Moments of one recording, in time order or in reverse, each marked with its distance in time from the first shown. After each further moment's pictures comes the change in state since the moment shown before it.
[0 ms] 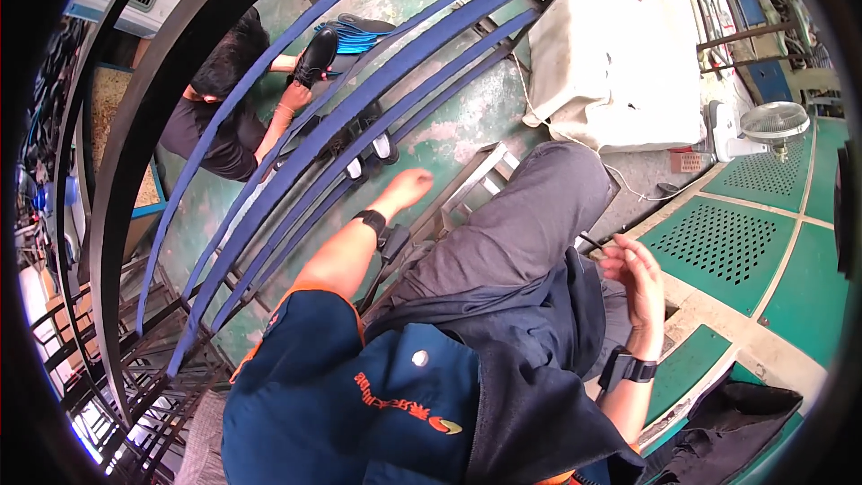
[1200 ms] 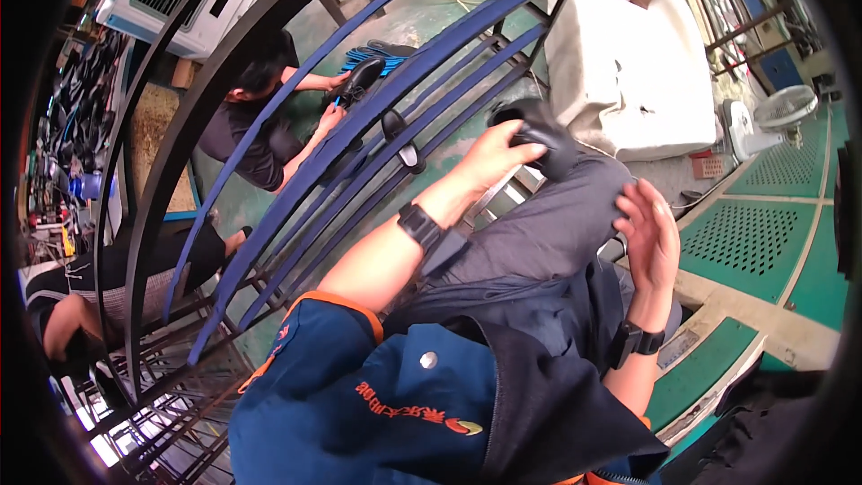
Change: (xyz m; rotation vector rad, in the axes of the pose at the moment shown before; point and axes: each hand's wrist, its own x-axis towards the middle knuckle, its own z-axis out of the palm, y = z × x) left_hand -0.052 0.259 -0.053 -0.866 -0.125 0.307; right_hand 0.015 -0.013 0.029 0.444 -0.112 -0.347
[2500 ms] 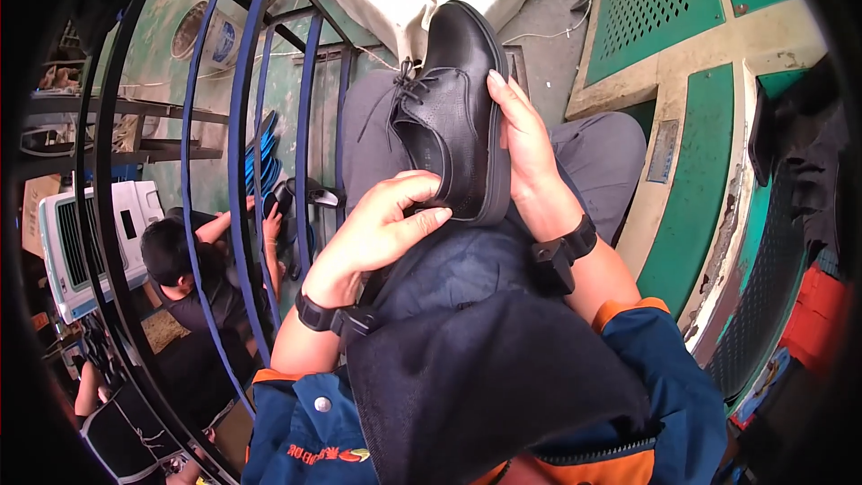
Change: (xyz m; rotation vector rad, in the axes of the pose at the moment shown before) left_hand -0.061 0.043 0.107 0.661 -0.691 0.008; right_hand -0.035 0.021 0.011 0.621 0.288 -0.153
